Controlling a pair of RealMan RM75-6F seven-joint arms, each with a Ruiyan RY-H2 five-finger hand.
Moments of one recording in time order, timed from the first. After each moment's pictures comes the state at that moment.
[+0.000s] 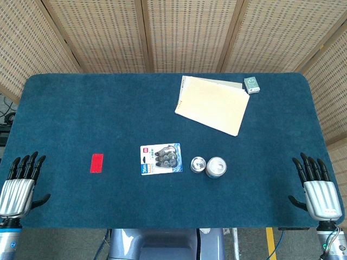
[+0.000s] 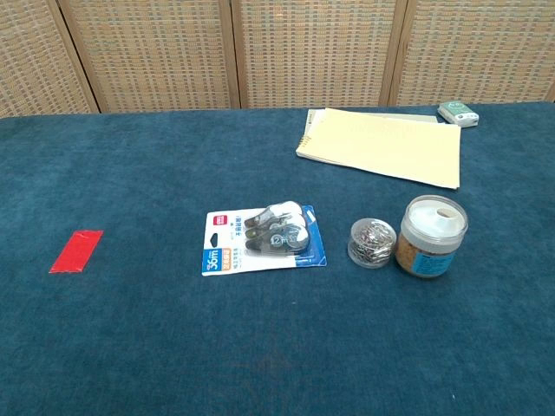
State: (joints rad) left arm -0.06 -1.19 -0.02 -1.78 1.47 1.51 0.43; right arm 0.07 -1.15 0.05 -1.62 -1.53 1.50 -0.22
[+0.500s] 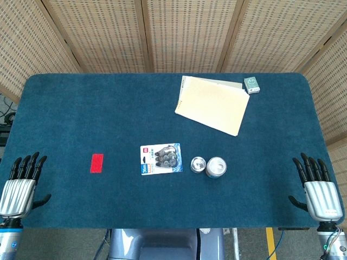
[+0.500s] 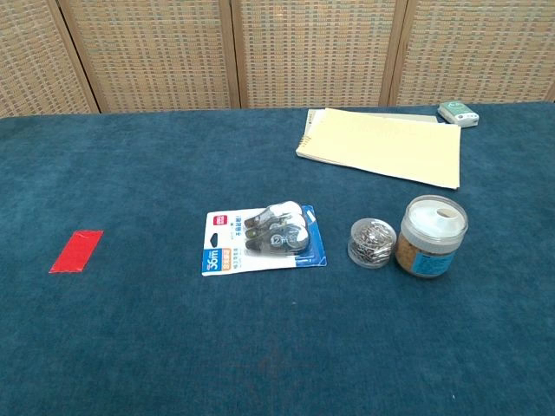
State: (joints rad) left arm -0.07 -1.20 -0.02 -1.77 1.47 1.50 0.43; right arm 0.07 -1.15 0.05 -1.63 -1.53 1.51 -0.21
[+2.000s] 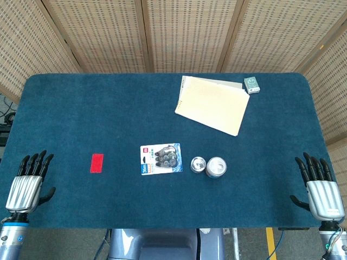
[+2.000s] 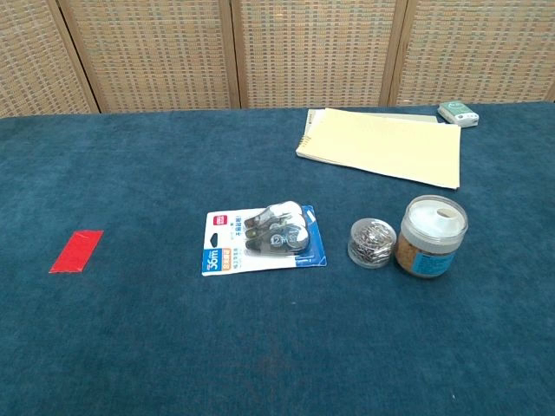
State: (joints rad) left arm -0.11 -1.23 -0.04 -1.74 1.43 1.43 0.41; right arm 0.07 -1.14 0.06 -1.62 -1.52 1.50 -0.19
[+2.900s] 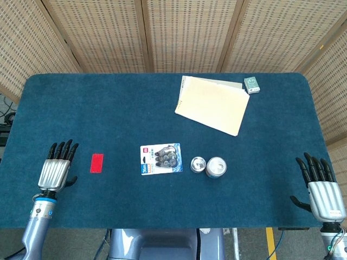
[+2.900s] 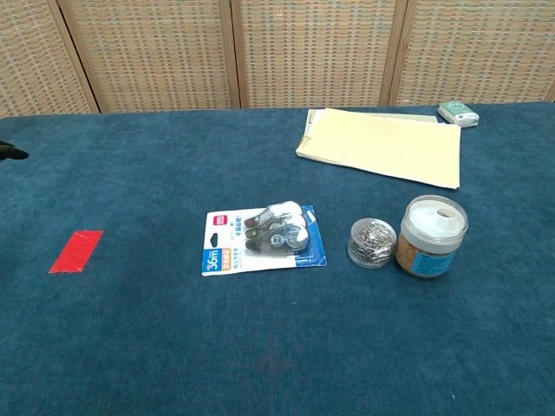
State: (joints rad) left arm -0.29 -1.40 -0.13 -1.65 1.20 1.26 0.65; right arm 0.06 -1.13 0.05 -1.62 -1.54 1.52 -0.14
